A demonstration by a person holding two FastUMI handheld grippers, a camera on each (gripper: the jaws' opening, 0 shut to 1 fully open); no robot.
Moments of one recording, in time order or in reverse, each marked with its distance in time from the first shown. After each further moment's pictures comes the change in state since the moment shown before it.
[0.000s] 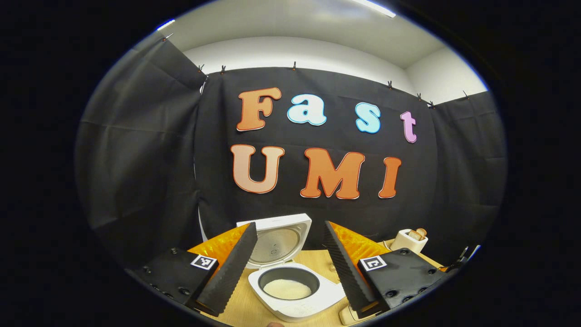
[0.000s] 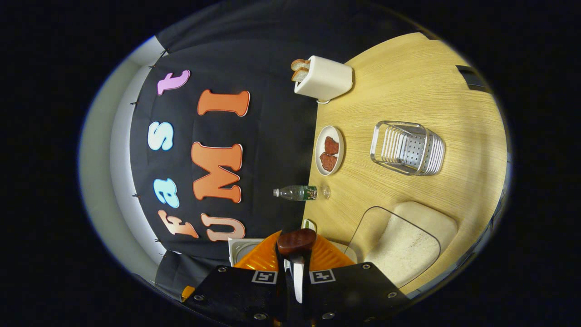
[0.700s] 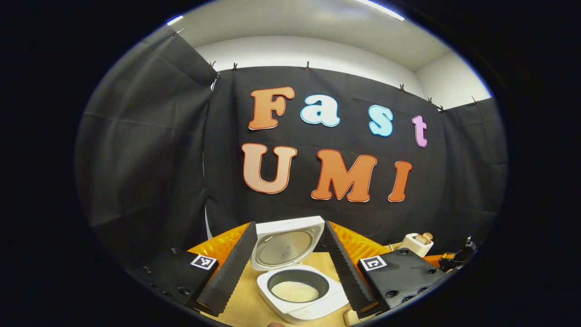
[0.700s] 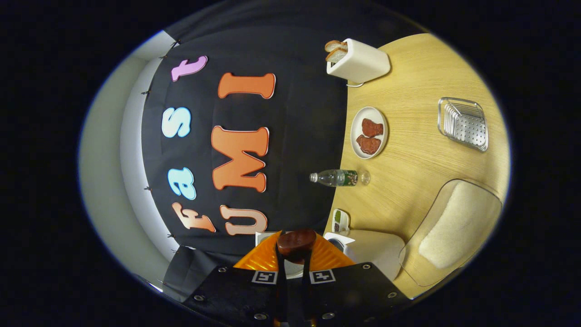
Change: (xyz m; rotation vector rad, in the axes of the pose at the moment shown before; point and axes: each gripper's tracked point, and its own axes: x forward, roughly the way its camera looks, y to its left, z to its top) left arm 0.011 0.034 -0.001 -0.026 0.005 0.036; right arm 0.050 0.100 -0.047 -0.013 0.066 0.103
